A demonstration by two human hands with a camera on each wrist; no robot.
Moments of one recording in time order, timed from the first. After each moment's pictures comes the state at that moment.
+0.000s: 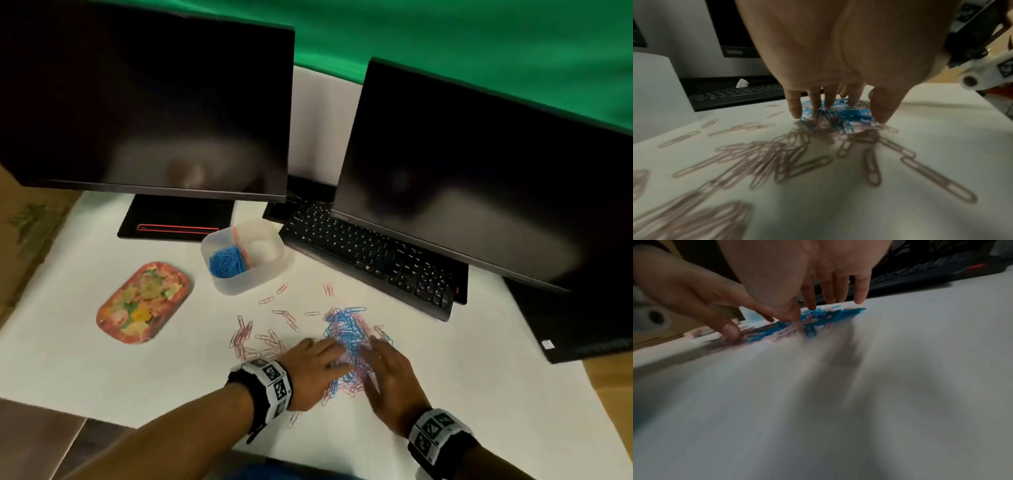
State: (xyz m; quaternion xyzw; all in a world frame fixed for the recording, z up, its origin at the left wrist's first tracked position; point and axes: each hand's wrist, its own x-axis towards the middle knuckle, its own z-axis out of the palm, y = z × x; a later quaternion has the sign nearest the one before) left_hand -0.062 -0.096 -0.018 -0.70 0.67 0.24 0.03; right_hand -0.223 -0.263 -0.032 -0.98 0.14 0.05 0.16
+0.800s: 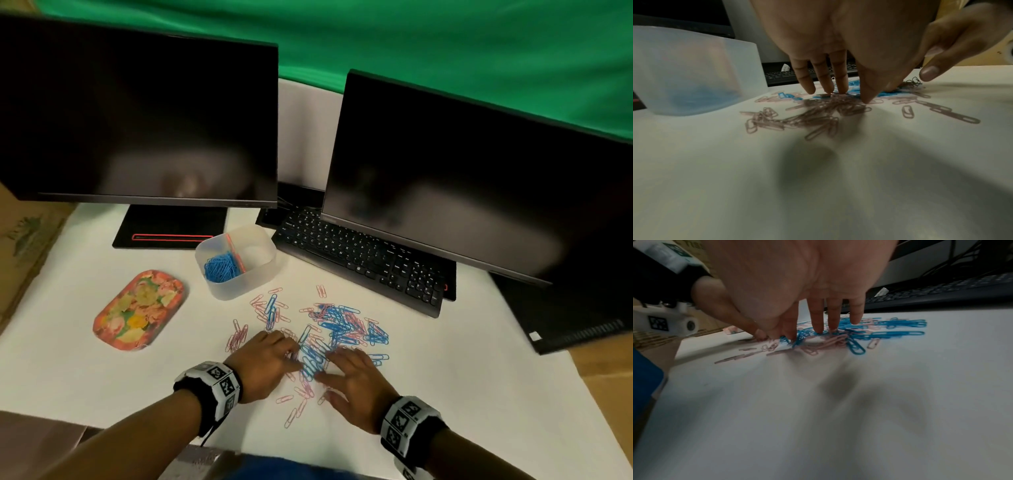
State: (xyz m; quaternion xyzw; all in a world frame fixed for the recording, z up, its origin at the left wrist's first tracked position) left_hand -0.023 -0.044 -0.029 -0.73 0.67 0.11 -0.01; right_hand -0.200 -0.231 -0.021 -0.99 -0.01 0.11 0.10
